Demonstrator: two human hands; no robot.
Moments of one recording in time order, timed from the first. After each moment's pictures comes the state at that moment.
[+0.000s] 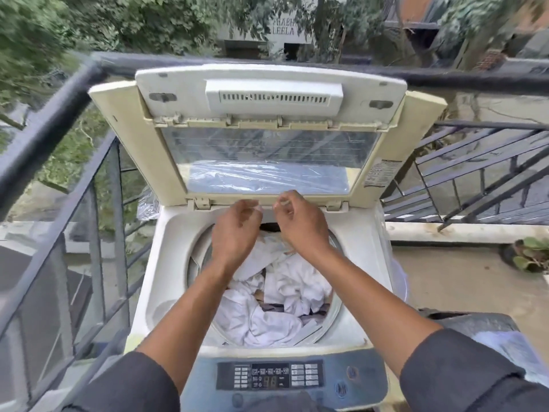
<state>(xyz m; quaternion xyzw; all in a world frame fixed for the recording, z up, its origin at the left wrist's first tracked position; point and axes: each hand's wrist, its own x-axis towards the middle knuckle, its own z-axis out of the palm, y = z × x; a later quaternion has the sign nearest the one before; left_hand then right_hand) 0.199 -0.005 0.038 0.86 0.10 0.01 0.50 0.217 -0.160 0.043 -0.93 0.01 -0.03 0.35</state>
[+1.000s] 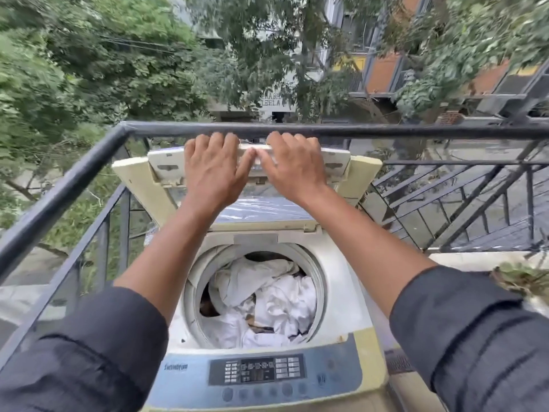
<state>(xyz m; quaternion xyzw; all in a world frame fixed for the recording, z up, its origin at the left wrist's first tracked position) 0.222 -0.008 0.208 0.95 -0.06 0.29 0.06 0.238 -0.180 0.208 -0.92 -0.13 -0.35 0.08</state>
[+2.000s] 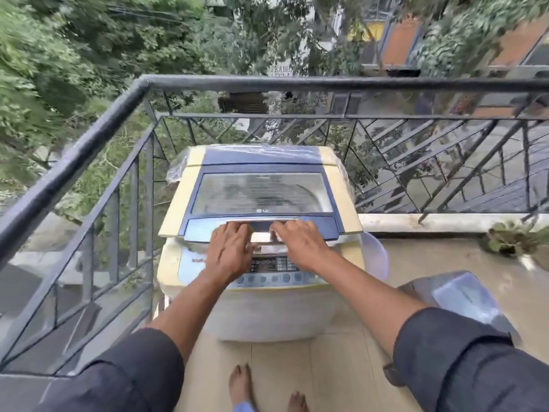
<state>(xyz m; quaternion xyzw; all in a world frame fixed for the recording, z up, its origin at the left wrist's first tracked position) -0.027 0.010 0.021 0.99 -0.08 0.05 0.13 -0.022 -0.193 0.057 -0.98 -0.20 0.05 0.04</state>
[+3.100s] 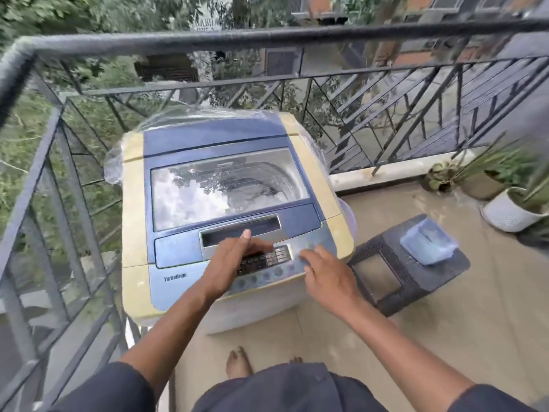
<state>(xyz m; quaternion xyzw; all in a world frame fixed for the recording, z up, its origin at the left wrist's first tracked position) -0.022 0.005 0.018 0.72 -0.13 -0.25 0.63 -0.110 -0.222 -0.001 -0.98 0.07 0.05 0.17</state>
